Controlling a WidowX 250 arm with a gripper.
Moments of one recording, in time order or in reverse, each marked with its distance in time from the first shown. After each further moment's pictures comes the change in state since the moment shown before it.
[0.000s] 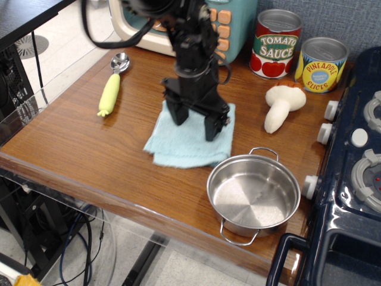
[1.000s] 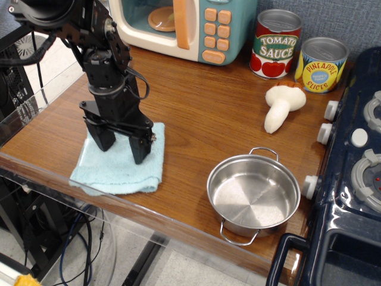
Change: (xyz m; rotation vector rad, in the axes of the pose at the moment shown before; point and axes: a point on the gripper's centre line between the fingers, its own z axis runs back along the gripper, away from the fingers) arm -0.076 0.074 0.011 0.041 0.048 0.227
